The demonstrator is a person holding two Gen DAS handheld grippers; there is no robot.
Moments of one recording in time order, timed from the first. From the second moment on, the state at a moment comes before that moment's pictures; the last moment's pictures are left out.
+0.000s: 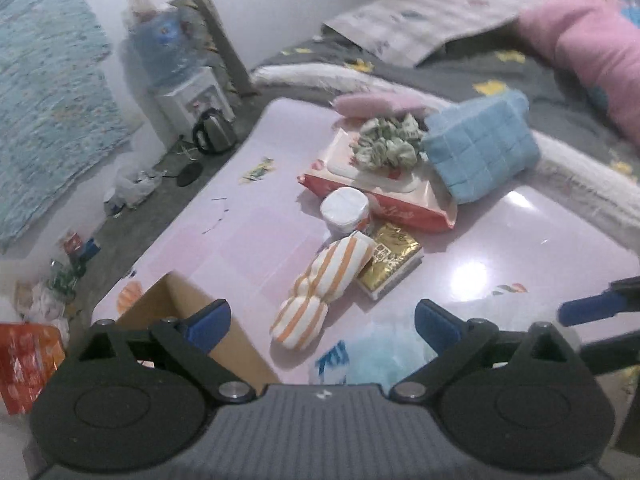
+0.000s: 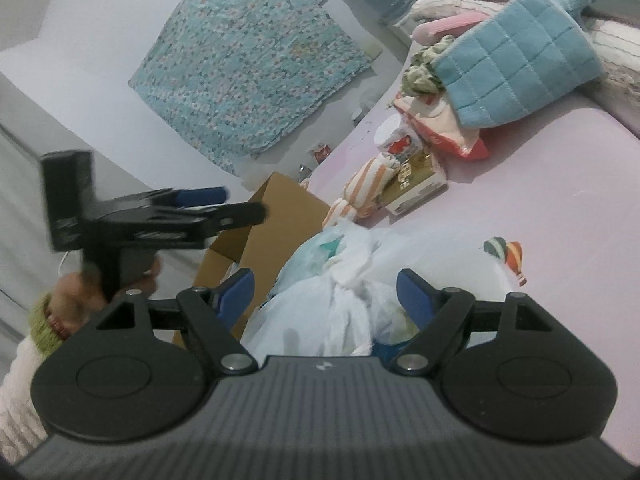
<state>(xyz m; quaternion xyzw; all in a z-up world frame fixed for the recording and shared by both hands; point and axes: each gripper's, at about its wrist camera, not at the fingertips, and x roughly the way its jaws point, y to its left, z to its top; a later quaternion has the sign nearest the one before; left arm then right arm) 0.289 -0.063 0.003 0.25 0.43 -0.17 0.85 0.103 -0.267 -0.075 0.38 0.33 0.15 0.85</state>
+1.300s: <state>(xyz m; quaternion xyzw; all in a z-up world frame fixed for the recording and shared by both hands) 0.393 -0.092 -0.081 0.25 0.55 -0.19 0.77 0.149 -0.369 -0.127 0.51 0.24 0.01 0.83</state>
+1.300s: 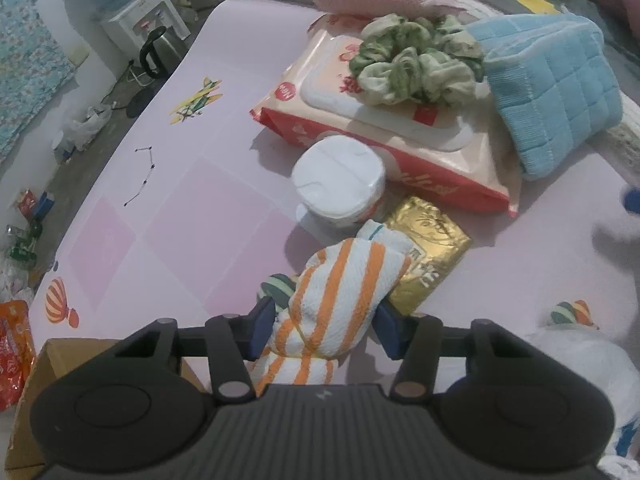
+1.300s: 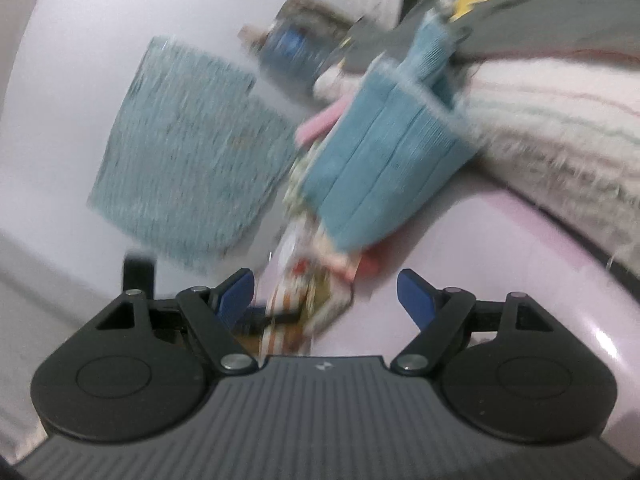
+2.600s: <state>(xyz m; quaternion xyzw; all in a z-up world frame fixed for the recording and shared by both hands) 0.272 -0.041 0.088 0.04 0.43 -0.18 0.88 0.143 -0.371 -0.150 0.56 0.26 -0.08 0.78</state>
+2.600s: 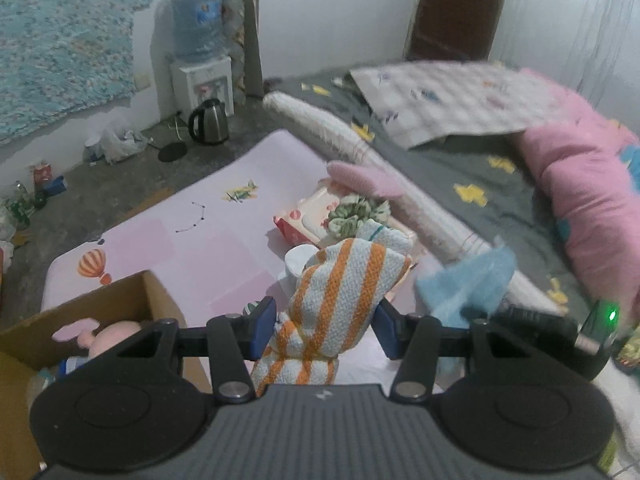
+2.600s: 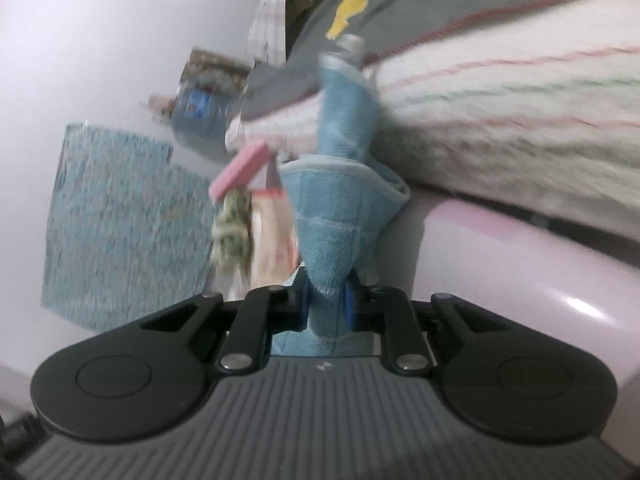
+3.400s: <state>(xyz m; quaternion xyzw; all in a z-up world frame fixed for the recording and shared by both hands) 0.147 0.098 0.079 -0.08 0.41 -0.11 0.90 0.031 -0.324 -0.066 0.11 0.44 -0.06 0.89</state>
